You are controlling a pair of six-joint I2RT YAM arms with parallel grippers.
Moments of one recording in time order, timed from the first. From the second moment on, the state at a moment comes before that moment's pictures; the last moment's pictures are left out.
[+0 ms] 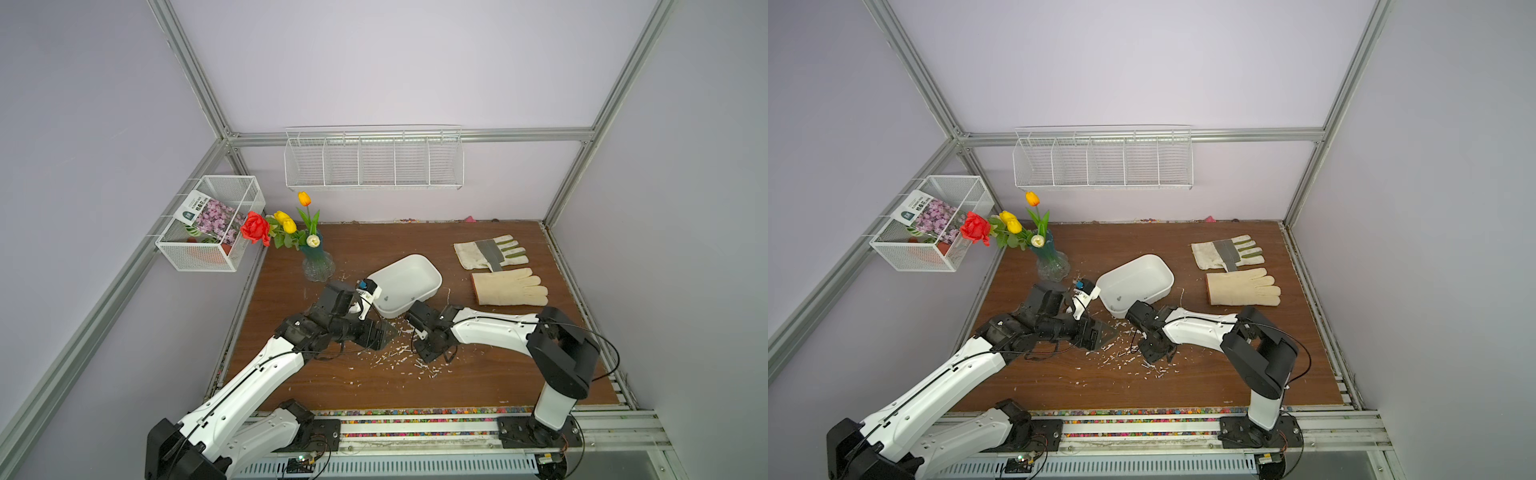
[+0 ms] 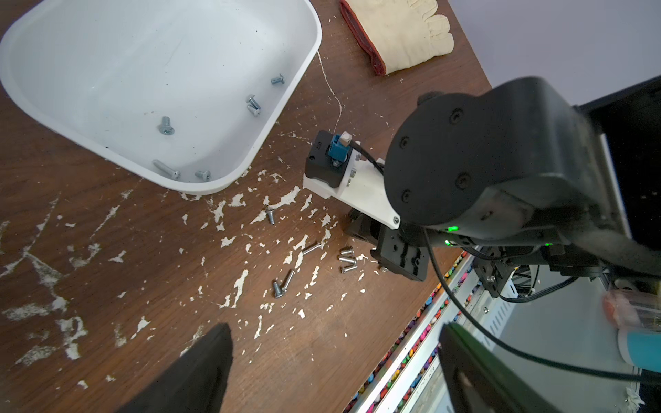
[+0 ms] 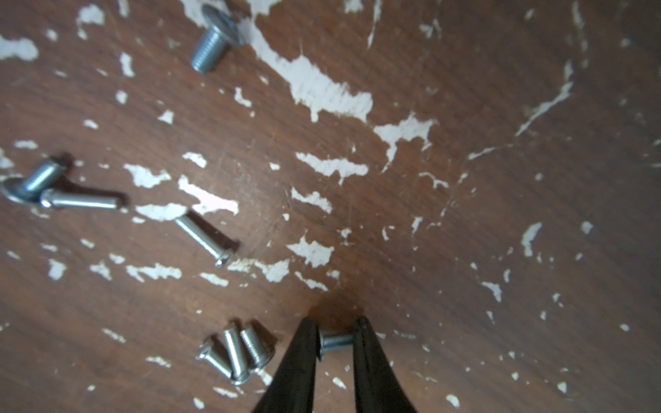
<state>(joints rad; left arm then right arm) -0.63 1.02 0.84 -0.64 0.40 -0.25 0.93 1.79 1.07 -0.69 0.03 0.33</state>
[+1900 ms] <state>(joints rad) -0.63 1.35 0.88 -0.69 0.36 -0.21 0.67 1.63 1.35 -0.80 -0.06 0.13</state>
